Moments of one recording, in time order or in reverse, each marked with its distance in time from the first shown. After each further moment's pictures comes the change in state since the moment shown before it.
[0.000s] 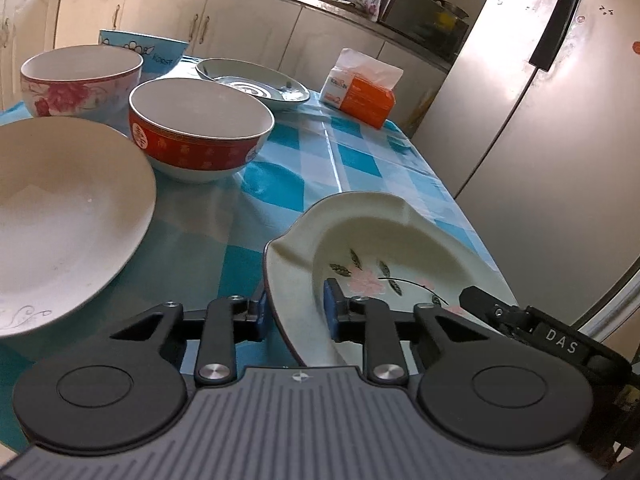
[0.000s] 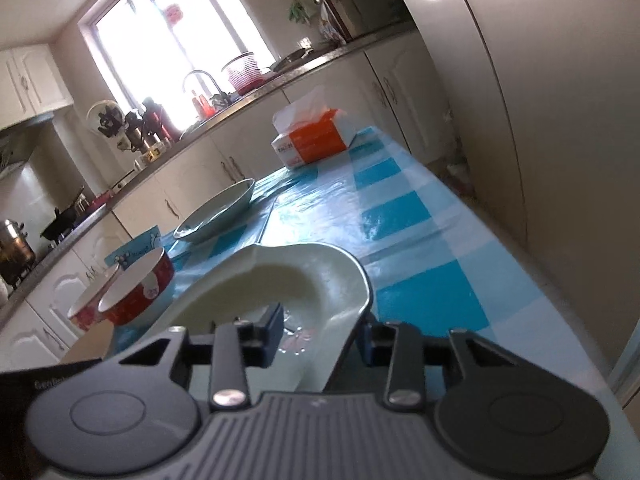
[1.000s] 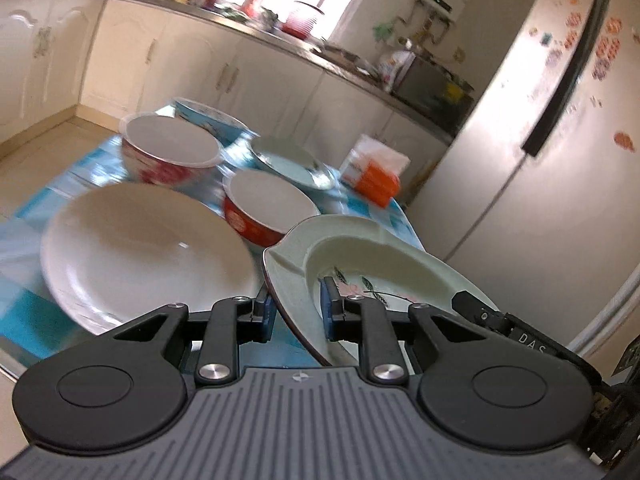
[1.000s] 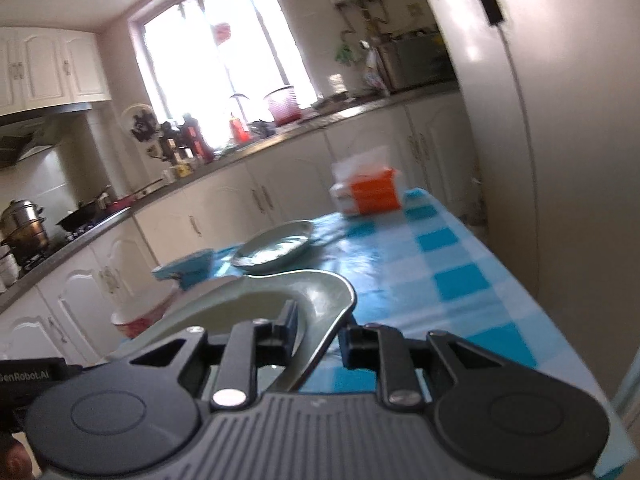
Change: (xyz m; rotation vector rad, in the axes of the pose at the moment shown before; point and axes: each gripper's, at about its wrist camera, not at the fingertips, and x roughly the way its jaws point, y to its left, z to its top) left arm -0.120 0.056 0.018 -0.124 -0.163 -0.024; right arm -0.039 0.093 0.014 -0.152 -0.111 0.040
